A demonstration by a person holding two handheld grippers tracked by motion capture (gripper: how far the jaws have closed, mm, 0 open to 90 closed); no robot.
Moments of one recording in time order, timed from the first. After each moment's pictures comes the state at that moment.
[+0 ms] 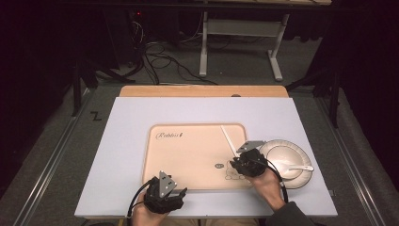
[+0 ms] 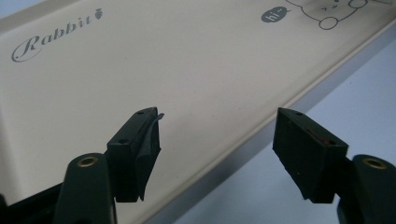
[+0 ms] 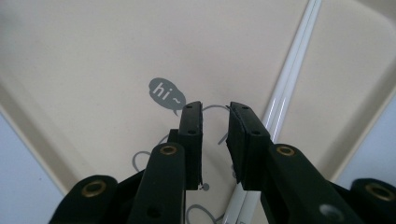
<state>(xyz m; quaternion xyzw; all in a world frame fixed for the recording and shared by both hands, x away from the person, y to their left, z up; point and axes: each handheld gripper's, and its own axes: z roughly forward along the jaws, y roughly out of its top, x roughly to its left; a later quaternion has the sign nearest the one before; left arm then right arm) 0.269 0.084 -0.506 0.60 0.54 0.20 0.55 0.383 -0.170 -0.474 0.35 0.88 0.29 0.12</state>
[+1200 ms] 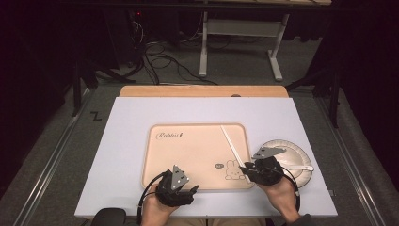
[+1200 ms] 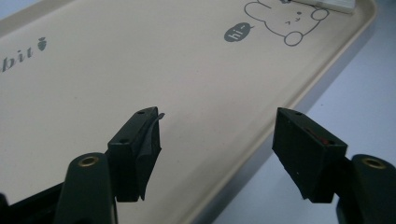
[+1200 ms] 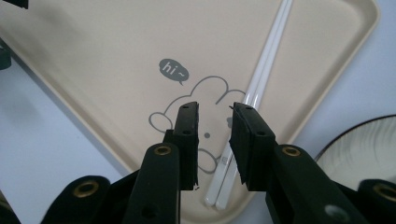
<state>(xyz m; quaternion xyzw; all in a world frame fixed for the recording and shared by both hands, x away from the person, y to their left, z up) 0.287 0.057 -0.506 0.64 0.50 0.16 0.56 0.351 -0.205 -0.456 0.37 0.87 0.31 0.12</state>
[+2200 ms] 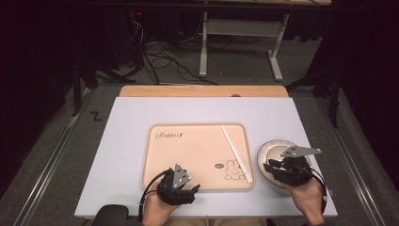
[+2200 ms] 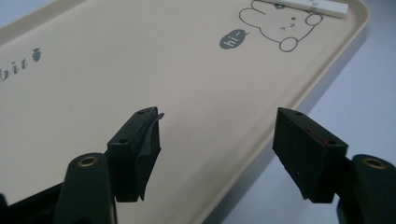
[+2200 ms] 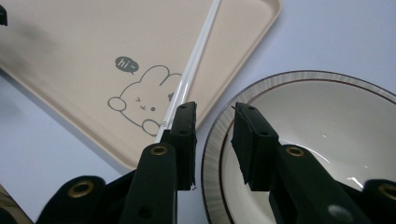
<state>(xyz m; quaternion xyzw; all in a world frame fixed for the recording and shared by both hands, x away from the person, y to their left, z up) 0.290 0.056 -0.504 0.64 0.50 0.16 0.57 0.342 -0.267 -0.431 0.41 0.84 0.33 0.15</state>
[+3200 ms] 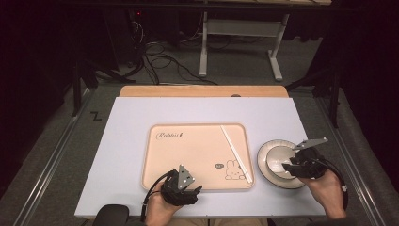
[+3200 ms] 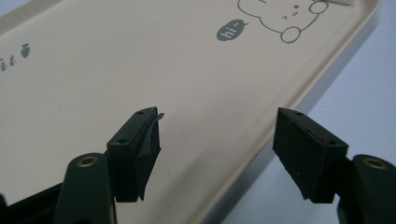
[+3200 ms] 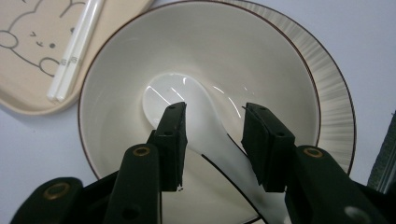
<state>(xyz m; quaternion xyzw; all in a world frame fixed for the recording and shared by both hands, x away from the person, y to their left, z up) 0.291 0.048 -0.511 0.65 0.50 0.16 0.55 0.368 -0.308 -0.428 0.45 0.86 0.19 0.15</state>
